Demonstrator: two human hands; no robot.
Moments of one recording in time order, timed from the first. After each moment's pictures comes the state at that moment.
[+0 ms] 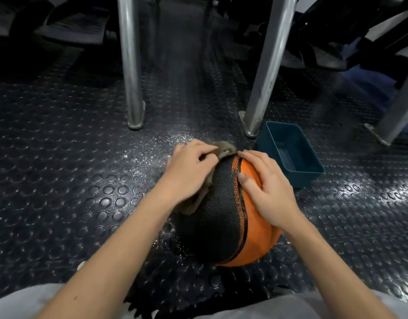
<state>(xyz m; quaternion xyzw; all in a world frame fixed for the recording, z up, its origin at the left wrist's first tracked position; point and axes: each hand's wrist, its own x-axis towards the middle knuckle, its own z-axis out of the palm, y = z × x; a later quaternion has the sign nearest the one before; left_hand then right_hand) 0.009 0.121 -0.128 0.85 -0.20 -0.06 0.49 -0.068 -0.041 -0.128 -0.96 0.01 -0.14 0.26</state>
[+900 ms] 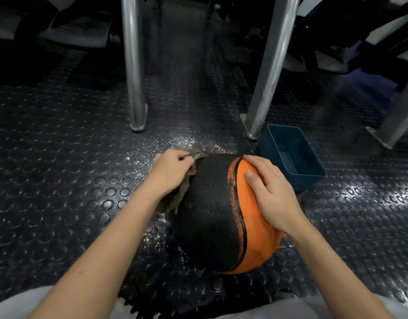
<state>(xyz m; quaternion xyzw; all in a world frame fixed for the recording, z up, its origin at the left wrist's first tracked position) 0.034 0.144 -0.147 0.86 -0.10 -0.11 0.48 -0.068 -0.043 -0.133 -0.94 0.05 -0.12 0.31</state>
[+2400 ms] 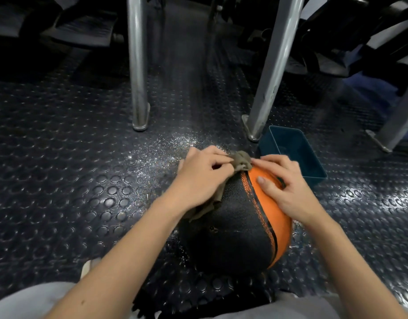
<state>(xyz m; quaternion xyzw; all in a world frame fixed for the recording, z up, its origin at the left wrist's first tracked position) 0.002 0.120 -0.126 0.82 -0.24 -0.10 0.51 -0.070 -0.075 -0.122 -0.95 0.00 -0.08 0.31</state>
